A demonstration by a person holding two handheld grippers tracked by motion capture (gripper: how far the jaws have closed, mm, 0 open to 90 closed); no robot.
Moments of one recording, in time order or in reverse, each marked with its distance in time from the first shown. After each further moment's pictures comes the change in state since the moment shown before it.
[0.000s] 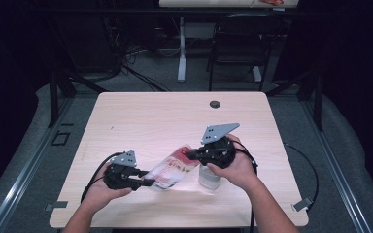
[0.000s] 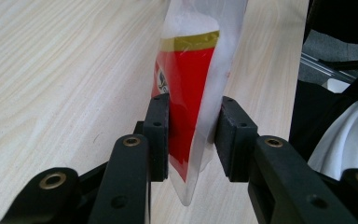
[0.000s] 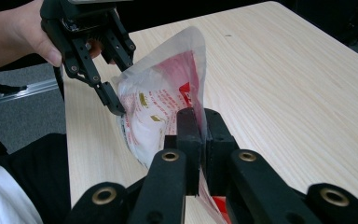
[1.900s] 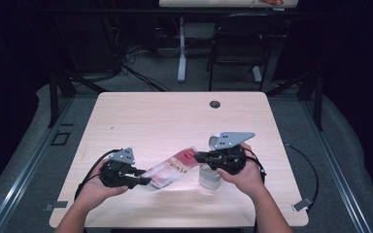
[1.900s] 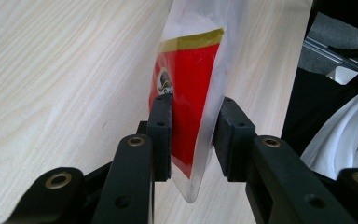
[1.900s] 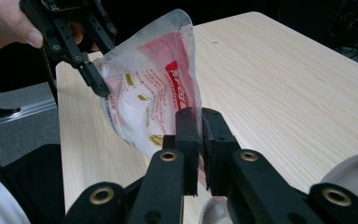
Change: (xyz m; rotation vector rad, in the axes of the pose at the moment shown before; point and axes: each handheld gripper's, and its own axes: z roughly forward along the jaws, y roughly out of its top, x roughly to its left) left arm -0.007 0.015 -0.018 0.068 0.032 -0.011; right arm -0.002 -0.032 -0.013 -0.096 -0.036 0.052
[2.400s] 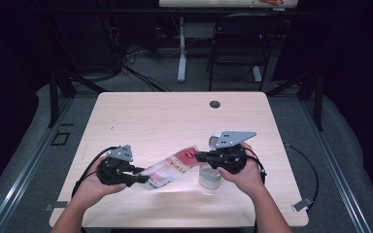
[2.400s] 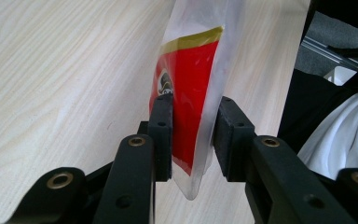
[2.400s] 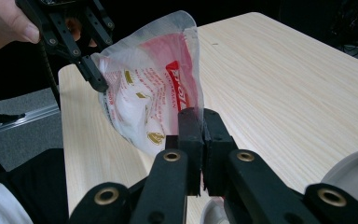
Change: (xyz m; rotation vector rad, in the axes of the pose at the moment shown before) left arm 0.000 0.006 -0.010 0.004 0.003 0.003; right arm -0.003 -0.001 -0.001 -0.010 0.007 0.026
